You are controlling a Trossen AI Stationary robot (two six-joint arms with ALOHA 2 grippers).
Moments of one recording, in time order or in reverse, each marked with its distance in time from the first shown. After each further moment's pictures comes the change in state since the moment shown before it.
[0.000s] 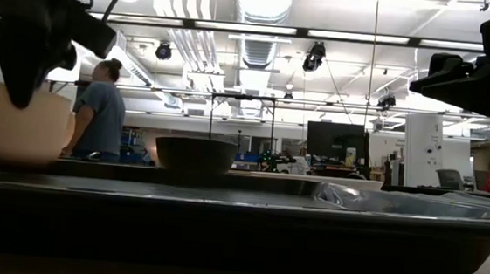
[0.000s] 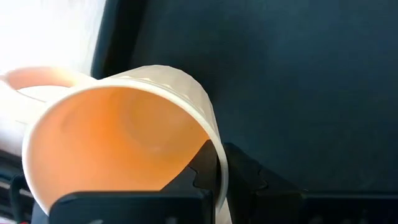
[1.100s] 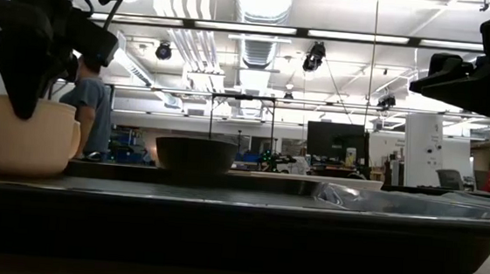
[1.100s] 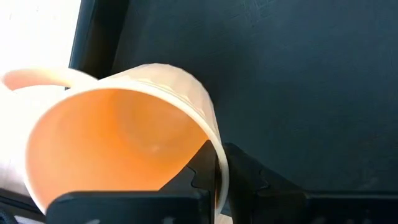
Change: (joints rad) left arm 0.002 0.001 -0.046 0.099 0.014 0.019; right arm 0.000 0.000 0.000 0.000 0.000 0.000
